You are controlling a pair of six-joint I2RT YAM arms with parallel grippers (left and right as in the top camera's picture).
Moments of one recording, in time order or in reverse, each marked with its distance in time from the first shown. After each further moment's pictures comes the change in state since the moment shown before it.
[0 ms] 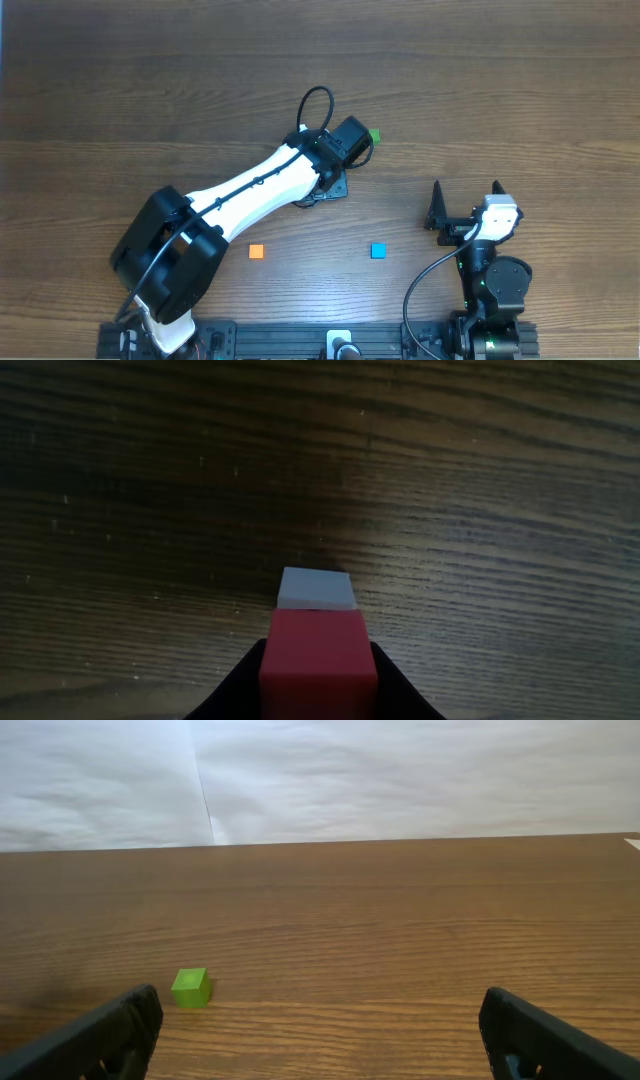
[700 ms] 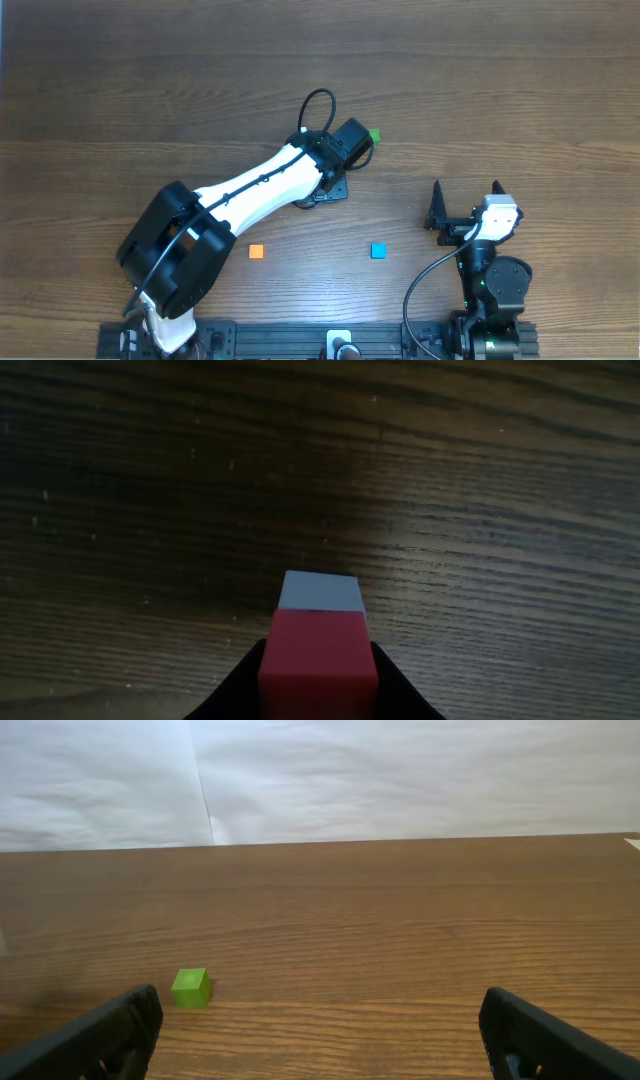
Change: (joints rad) left arm 0.000 0.031 0.000 0.002 0.007 0.000; right arm 0.000 0.000 0.000 0.000 0.000 -0.001
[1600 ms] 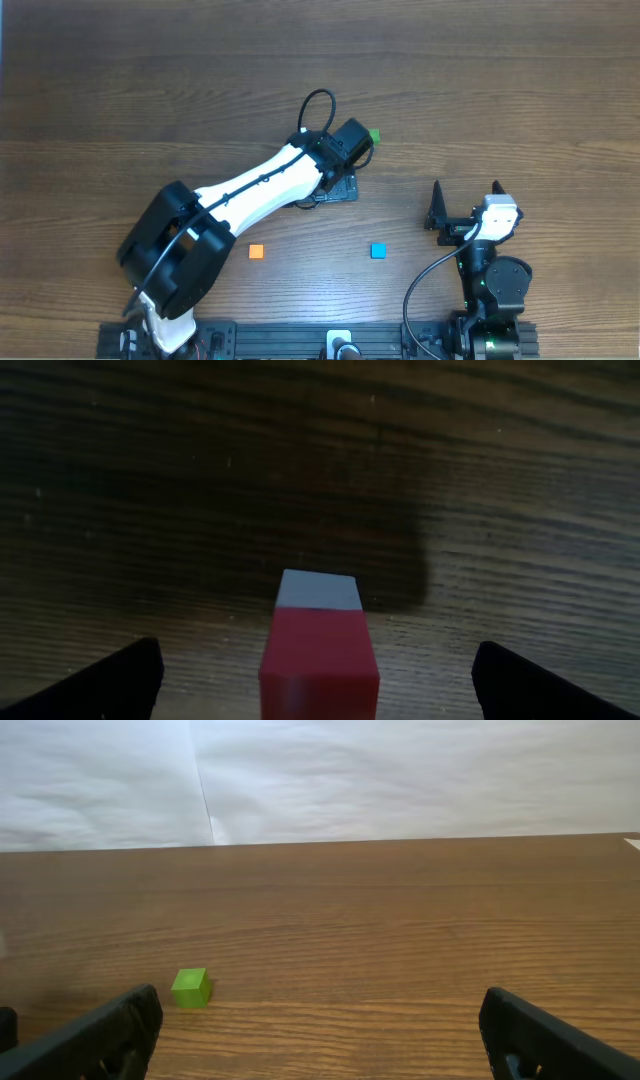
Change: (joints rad) left arm 0.000 -0.015 -0.002 0.002 -0.006 -0.007; right arm 0.000 0.000 0.000 0.000 0.000 0.001
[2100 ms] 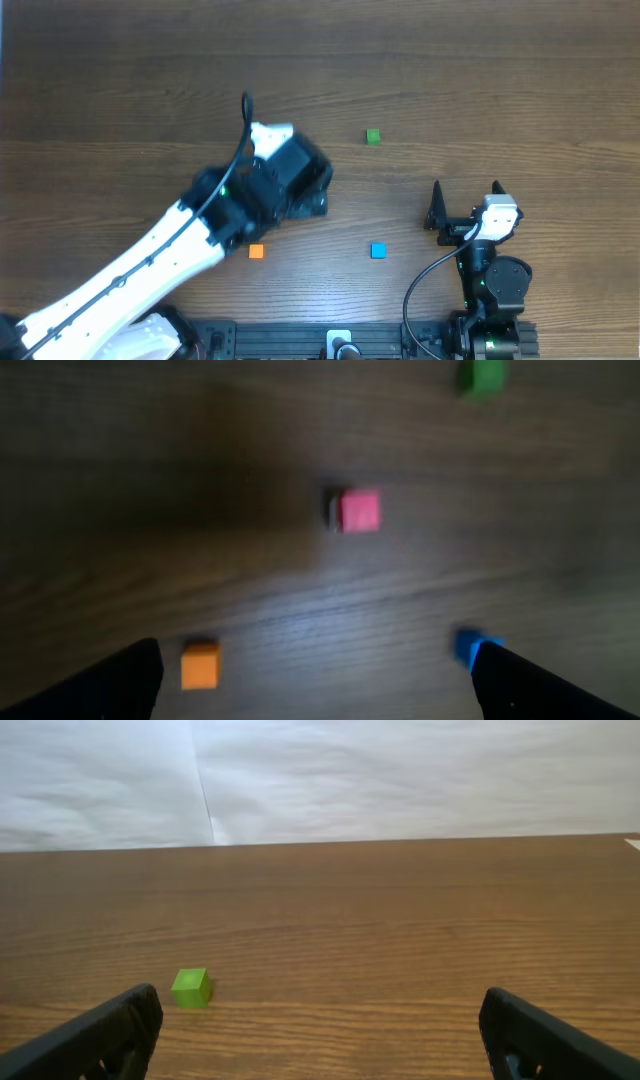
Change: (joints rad) left arm -0.054 -0.585 -0.093 -0.219 -0.100 0.057; right arm 0.000 0.000 0.000 0.000 0.000 0.000
